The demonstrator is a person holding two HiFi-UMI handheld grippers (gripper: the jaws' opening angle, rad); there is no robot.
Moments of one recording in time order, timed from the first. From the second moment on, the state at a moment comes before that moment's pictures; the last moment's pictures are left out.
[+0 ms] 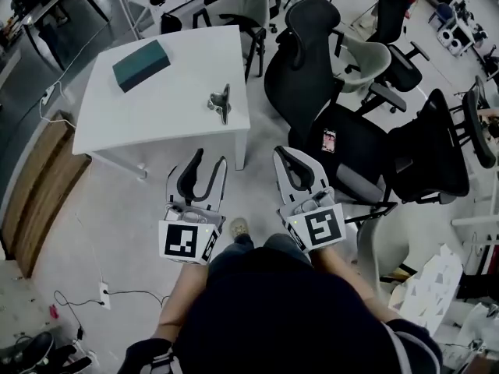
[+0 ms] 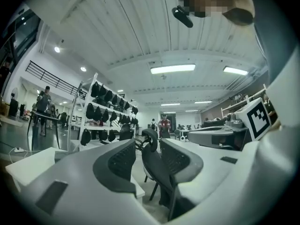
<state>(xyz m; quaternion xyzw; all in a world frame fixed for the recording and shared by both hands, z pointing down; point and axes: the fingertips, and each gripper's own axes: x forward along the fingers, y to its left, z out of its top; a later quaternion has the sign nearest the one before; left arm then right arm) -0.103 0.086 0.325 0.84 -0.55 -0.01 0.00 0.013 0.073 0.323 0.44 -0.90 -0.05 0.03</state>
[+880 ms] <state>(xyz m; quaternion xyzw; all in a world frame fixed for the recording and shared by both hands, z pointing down) -0.127 -0.034 0.357 0.83 -0.55 0.00 0.03 -0.022 -0.055 0.342 0.42 -0.91 -0.04 0.04</state>
